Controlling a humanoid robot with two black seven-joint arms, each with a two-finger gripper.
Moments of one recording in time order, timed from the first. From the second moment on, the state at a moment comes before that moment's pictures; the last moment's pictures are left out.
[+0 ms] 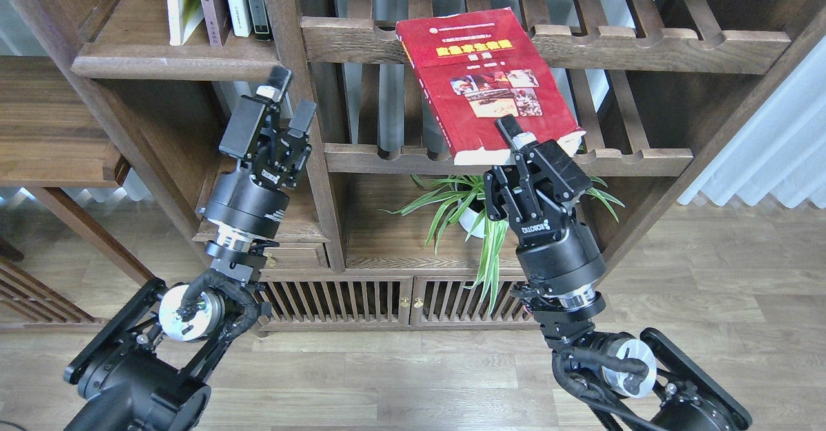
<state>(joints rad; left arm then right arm) -0.27 0.00 -1.02 -1.38 -0.32 -0.49 -0.05 0.01 -0.16 0.98 1.66 0.45 0.58 0.05</state>
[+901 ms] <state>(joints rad) -0.51 0.27 -0.75 -1.38 -0.61 -0.49 -0.04 0.02 -0.15 0.92 1.62 0.45 0.58 -0.04</state>
